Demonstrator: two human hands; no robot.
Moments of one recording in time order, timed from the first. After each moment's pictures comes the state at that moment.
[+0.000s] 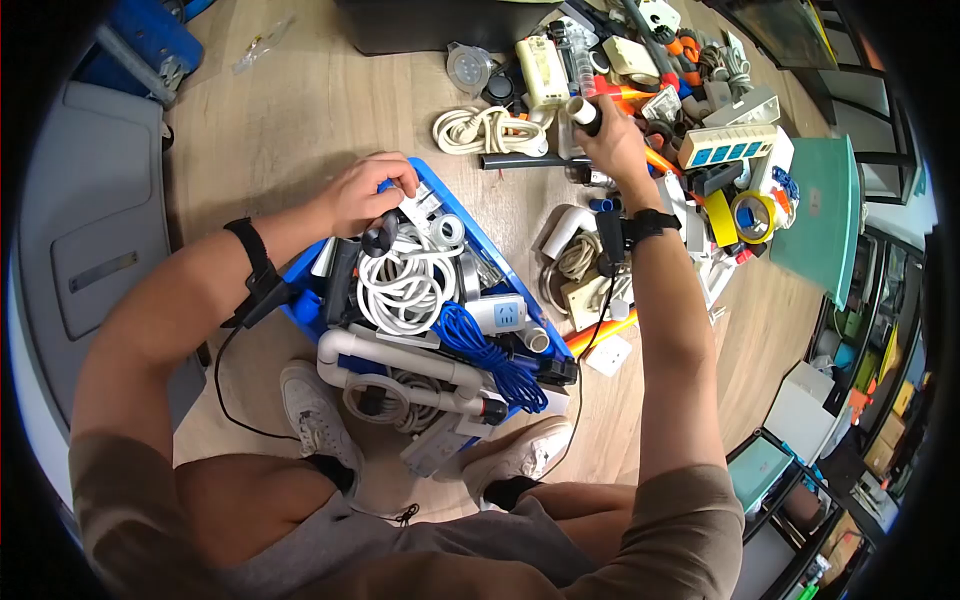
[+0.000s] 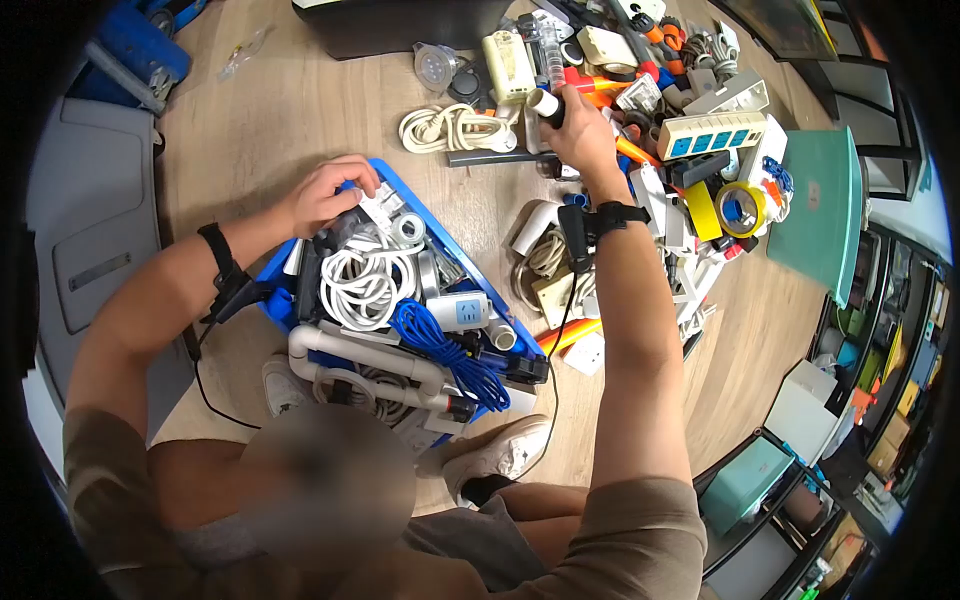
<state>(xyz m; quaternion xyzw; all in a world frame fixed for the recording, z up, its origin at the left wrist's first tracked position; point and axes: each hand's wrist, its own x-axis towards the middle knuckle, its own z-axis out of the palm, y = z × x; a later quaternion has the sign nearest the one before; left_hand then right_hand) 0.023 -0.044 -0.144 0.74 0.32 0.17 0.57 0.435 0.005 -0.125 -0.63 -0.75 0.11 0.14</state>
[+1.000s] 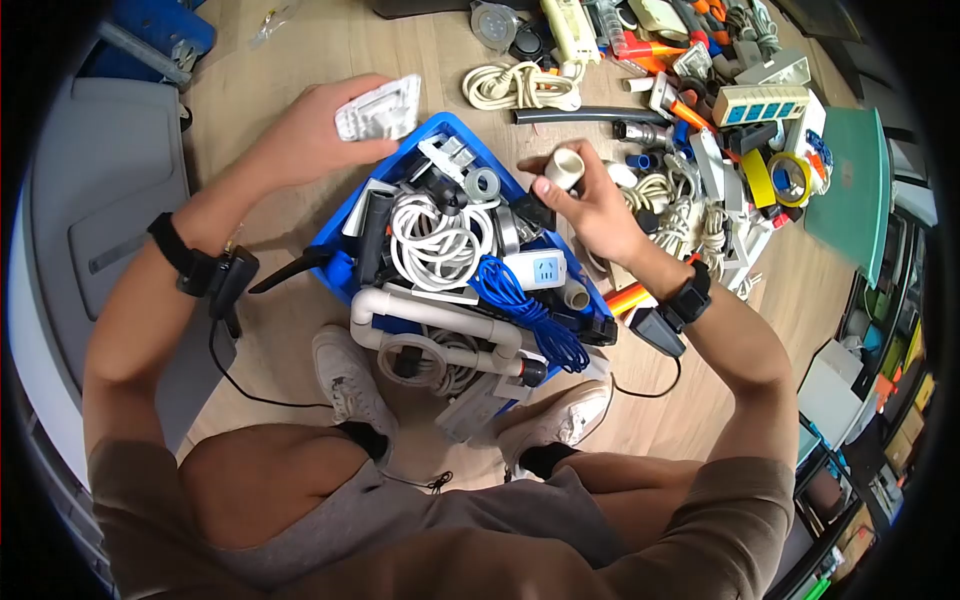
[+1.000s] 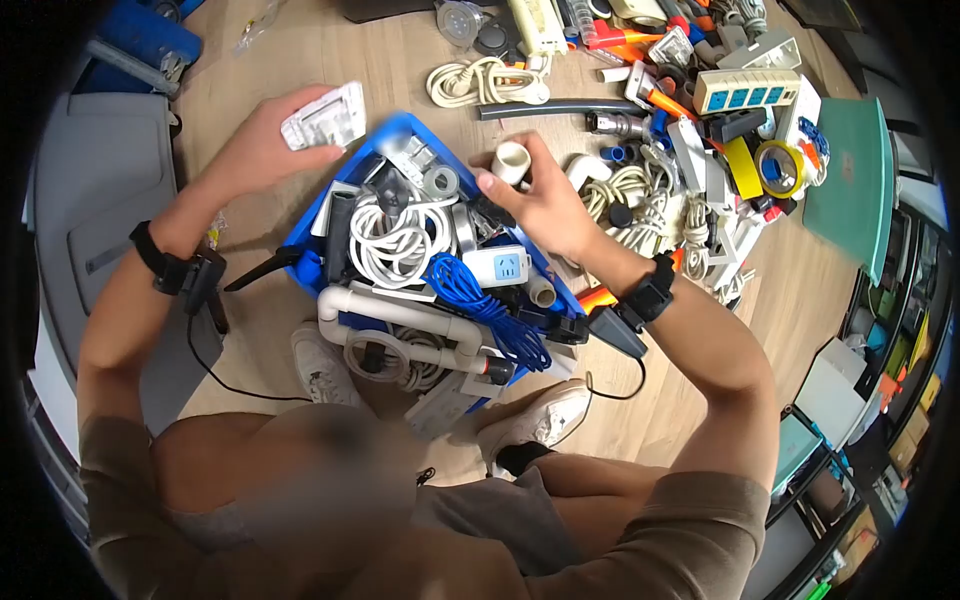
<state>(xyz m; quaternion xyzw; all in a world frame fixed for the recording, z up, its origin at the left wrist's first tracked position) -0.022 -0.037 -0.039 0.72 0.43 0.16 0.53 0.325 -0.144 -0.072 -0.53 -0.52 0.60 0.29</state>
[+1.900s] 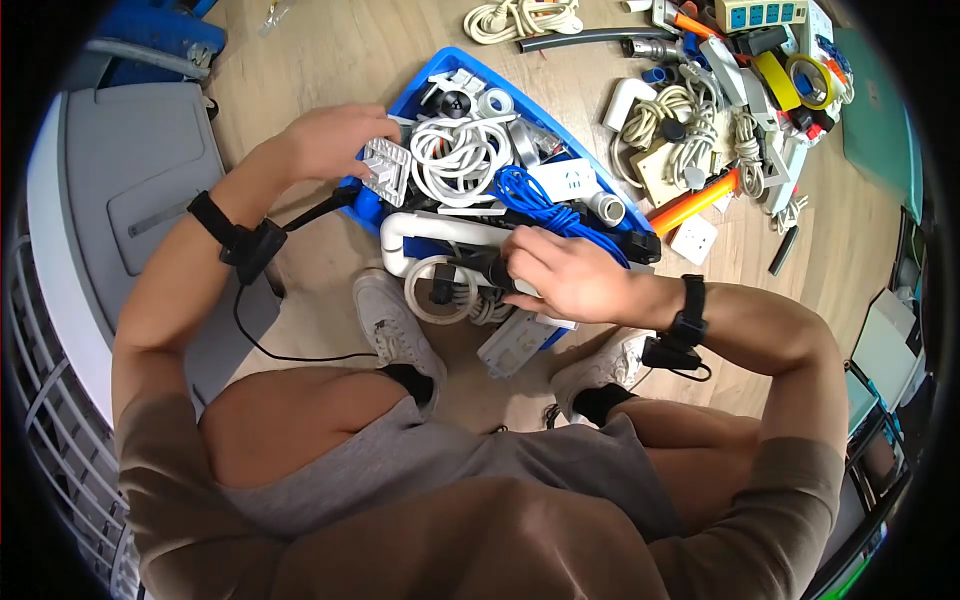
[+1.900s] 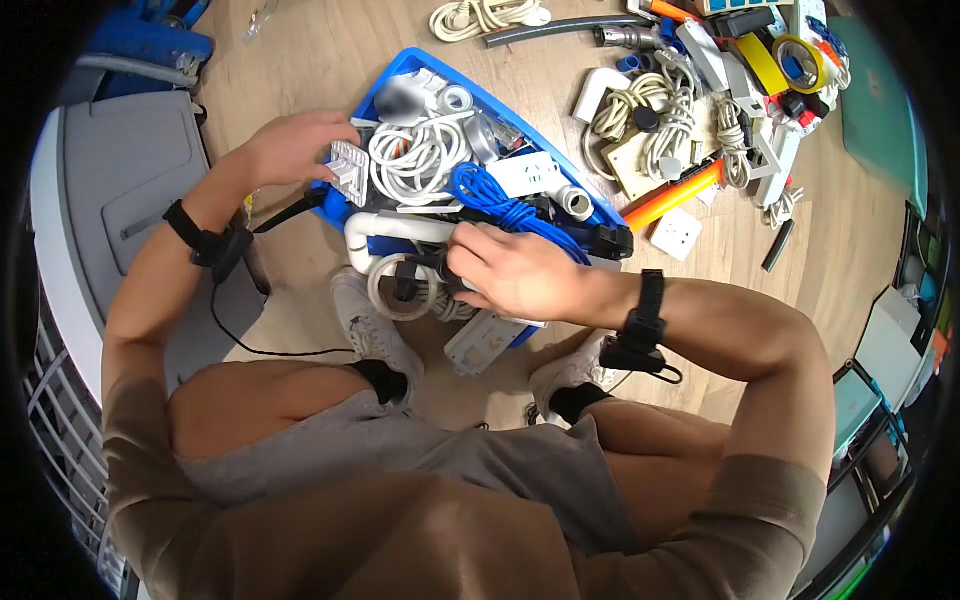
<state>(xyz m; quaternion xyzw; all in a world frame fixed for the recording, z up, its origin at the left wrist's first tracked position) -0.032 -0.080 -0.035 0.88 0.25 -0.22 0.34 0.276 -0.296 -0.027 -0.31 -0.86 0.36 0.18</state>
